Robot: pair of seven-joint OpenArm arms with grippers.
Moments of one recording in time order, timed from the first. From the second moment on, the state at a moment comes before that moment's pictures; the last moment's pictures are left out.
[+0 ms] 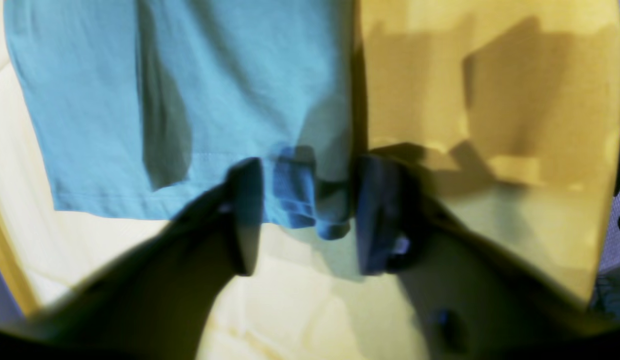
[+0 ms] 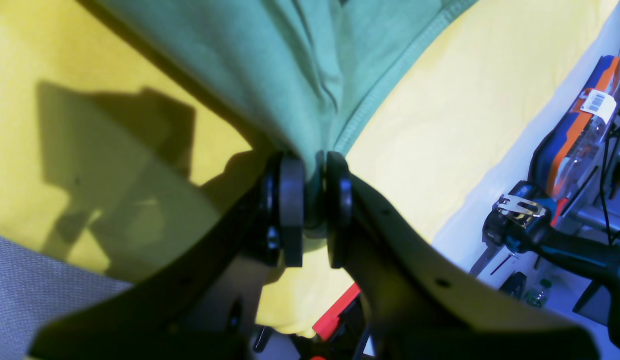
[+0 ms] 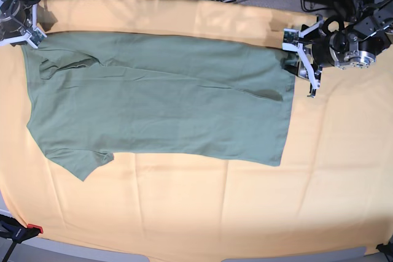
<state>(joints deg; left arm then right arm) -11.3 -69.5 53.6 112.2 5.3 -31.2 13.4 -47.7 47.0 14.8 109.5 -6.6 17.7 -32.8</state>
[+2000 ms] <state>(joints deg) -11.4 -82.2 53.6 120.3 -12.8 -44.1 10.9 -58.5 57.2 14.7 115.6 -6.0 29.0 -44.3</state>
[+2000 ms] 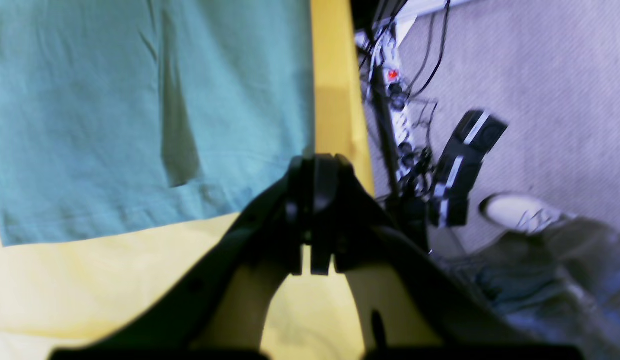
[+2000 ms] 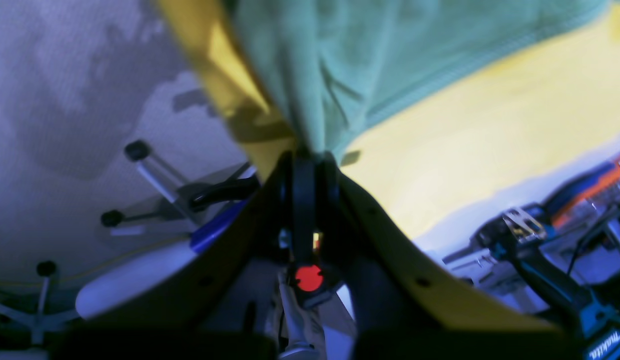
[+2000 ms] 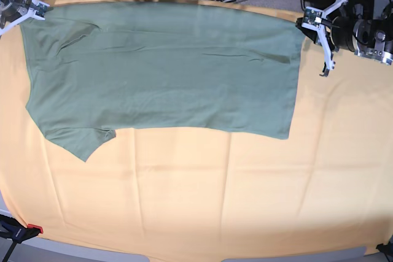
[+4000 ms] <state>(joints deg) -31.2 -51.2 49.9 61.8 -64.8 -30.9 23.3 -58.2 57.0 35.6 126.7 8.8 14.2 -50.4</state>
